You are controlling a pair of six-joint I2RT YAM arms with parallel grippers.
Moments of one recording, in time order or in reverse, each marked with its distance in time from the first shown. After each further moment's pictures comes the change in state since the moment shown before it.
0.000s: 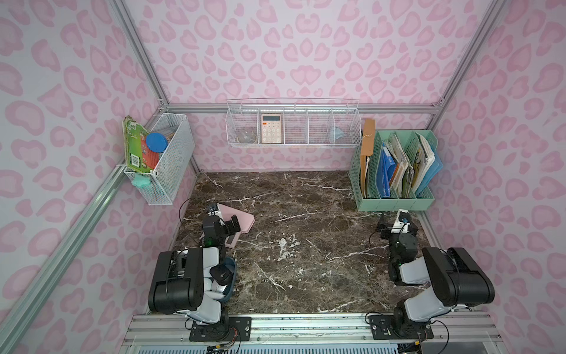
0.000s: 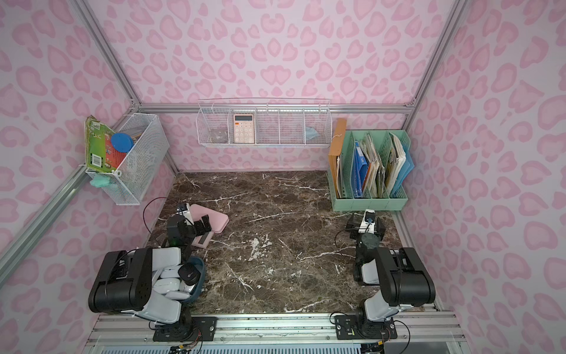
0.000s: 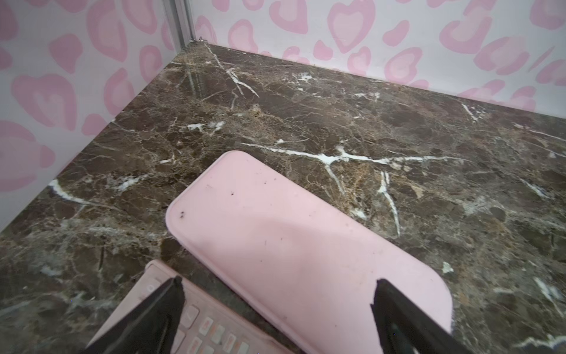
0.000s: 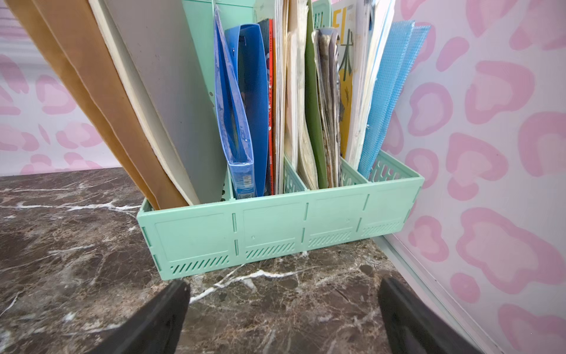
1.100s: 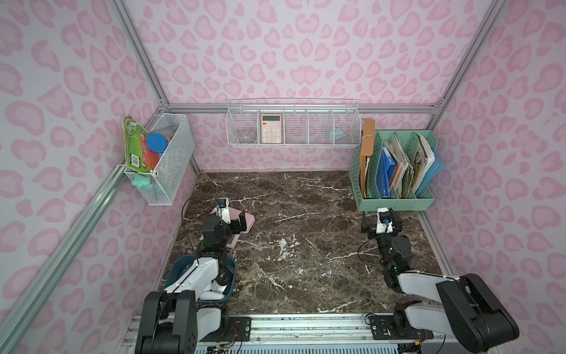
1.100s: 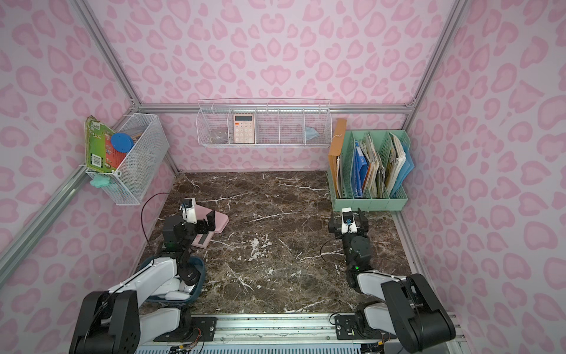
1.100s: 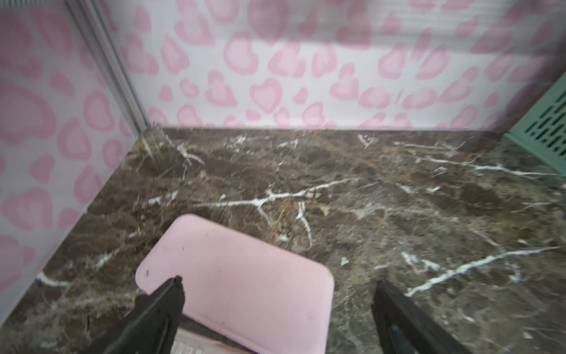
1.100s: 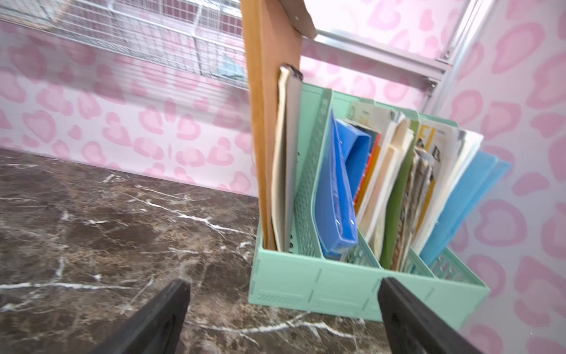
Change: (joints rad) left arm -0.117 -0.406 0.007 -0.205 0.079 0.106; right arm 0.293 -0.342 0.026 -0.218 0.003 -0.218
